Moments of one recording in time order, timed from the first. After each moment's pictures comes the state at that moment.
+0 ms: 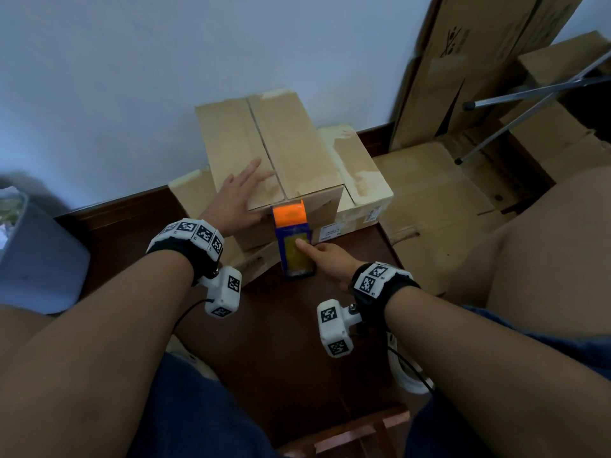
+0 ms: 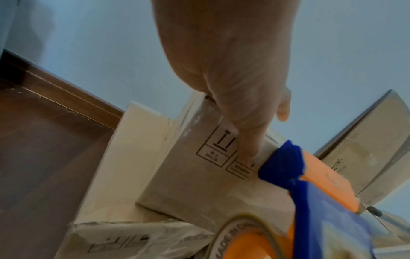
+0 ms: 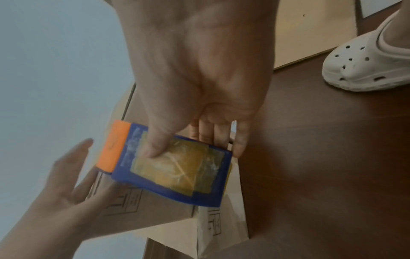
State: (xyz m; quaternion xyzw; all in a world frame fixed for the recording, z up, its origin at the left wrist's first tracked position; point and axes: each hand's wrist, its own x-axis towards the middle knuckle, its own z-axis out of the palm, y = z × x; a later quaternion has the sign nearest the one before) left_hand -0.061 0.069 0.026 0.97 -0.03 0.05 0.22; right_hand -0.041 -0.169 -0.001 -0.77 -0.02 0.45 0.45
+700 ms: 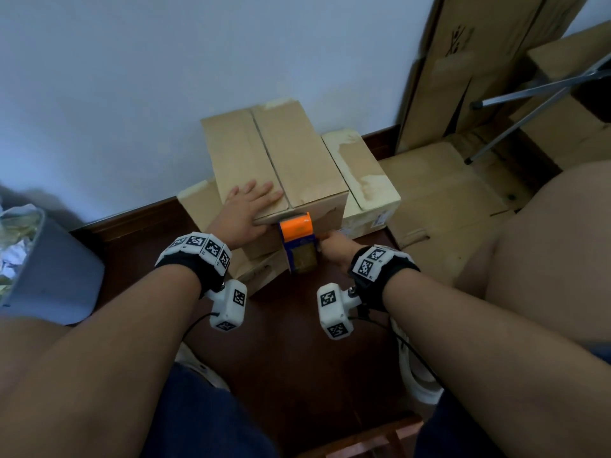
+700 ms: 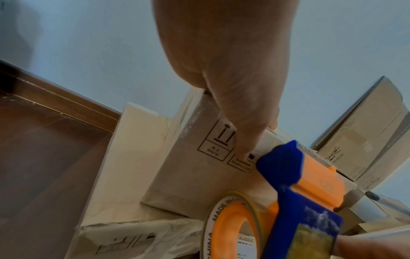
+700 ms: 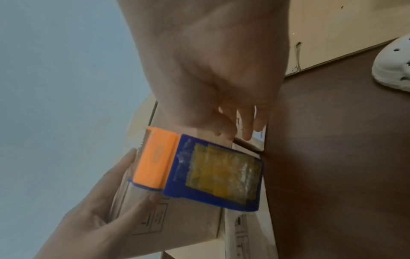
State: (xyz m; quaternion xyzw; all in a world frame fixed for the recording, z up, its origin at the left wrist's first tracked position) left_hand -0.059 0.065 0.028 0.99 -0.02 -0.02 0.12; right_hand -0.003 -0.143 -0.006 -0.82 0.05 0.41 0.40
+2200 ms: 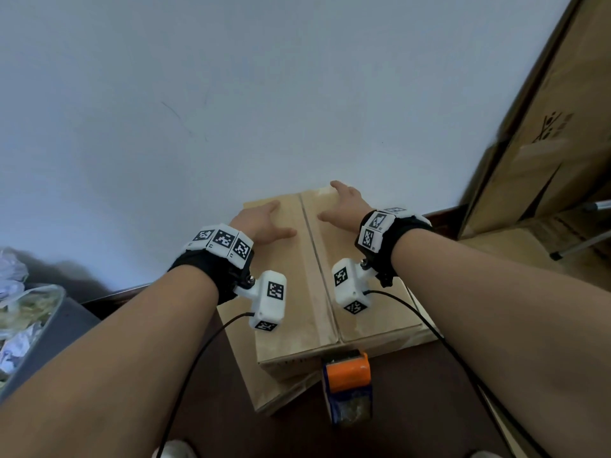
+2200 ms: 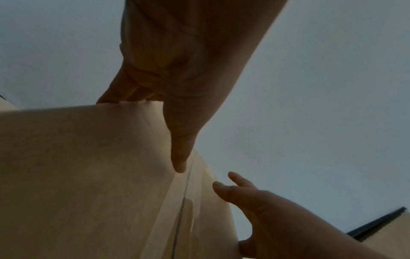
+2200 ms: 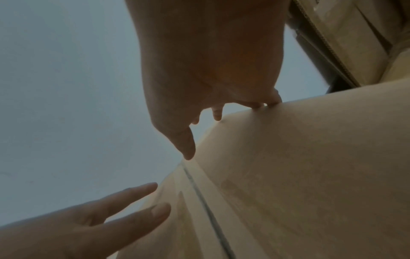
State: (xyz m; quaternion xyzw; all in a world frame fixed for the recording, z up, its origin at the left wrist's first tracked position) left_hand 0.092 0.163 0.095 0.92 0.29 -0.13 0.22; right_hand 0.203 0.014 0.082 -0.90 -0.20 0.22 0.31
